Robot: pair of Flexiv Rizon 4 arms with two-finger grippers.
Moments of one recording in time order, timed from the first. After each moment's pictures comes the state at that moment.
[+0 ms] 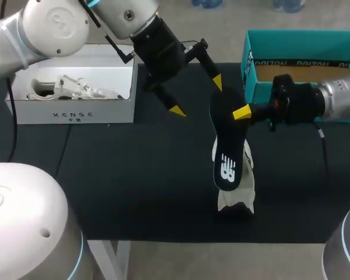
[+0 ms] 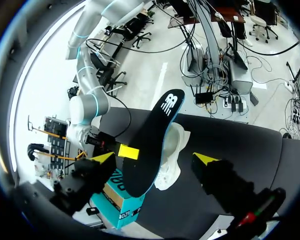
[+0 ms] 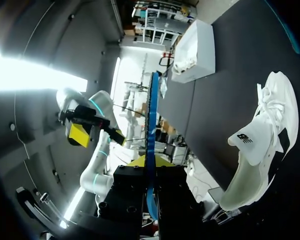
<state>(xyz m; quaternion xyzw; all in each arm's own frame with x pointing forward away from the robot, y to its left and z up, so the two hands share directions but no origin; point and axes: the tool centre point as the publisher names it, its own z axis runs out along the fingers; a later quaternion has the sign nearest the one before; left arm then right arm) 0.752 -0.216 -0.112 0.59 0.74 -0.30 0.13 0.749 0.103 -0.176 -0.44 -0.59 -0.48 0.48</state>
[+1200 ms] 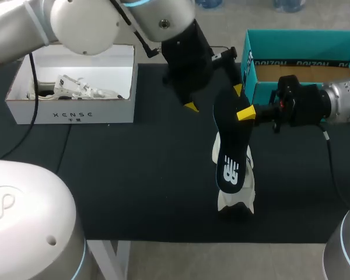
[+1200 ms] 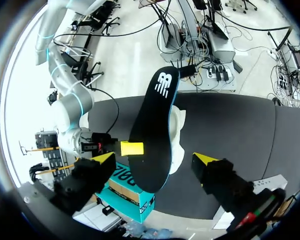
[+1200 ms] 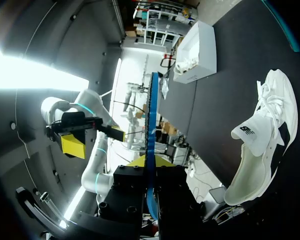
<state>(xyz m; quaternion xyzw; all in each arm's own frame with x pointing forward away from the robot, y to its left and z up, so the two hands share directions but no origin) 0.754 -0.248 -0.104 0.68 0.70 -0.17 0.16 0.739 0.098 -0.168 -0.44 -0.59 -0.48 0.48</state>
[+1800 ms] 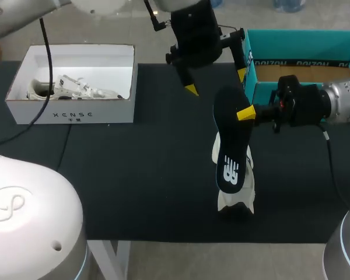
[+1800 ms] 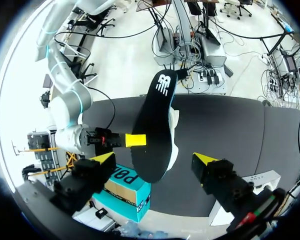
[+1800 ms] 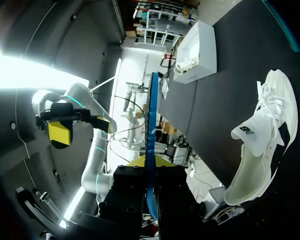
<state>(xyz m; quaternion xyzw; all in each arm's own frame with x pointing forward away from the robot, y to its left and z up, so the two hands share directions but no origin) 0.767 -0.245 -0.078 0.68 0.70 -0.16 0.12 0.739 0.098 -0.168 -0.44 -0.59 -0.48 0.48</state>
